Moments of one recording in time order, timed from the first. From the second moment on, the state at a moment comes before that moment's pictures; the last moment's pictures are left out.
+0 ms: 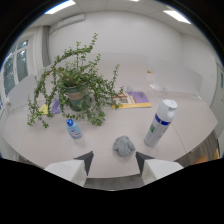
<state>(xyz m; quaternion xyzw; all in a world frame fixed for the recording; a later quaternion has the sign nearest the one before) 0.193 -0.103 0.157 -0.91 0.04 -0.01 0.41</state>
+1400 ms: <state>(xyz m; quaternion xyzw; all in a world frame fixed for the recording) -0.044 0.102 0.194 -0.90 0.00 -0.01 0.44</state>
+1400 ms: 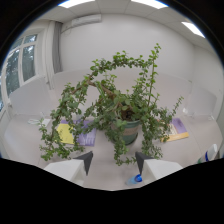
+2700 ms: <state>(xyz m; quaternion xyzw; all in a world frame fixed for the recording) -0.035 0.176 0.186 -0.90 0.01 -0.01 0.45</state>
